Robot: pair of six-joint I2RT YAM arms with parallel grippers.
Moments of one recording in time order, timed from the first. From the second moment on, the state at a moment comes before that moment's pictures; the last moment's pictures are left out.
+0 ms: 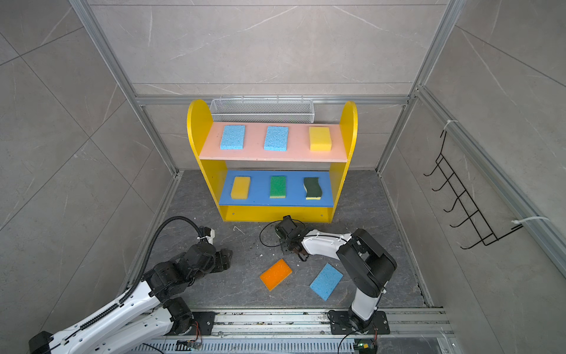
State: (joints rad) left arm -0.81 0.73 0.59 -0.72 -0.31 -0.77; right arm 0.76 1.74 0.92 -0.31 0.21 0.42
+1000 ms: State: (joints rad) left arm -0.81 0.72 0.59 -0.72 -0.35 -0.77; right arm 0.63 1.49 0.76 -0.25 0.38 0.62
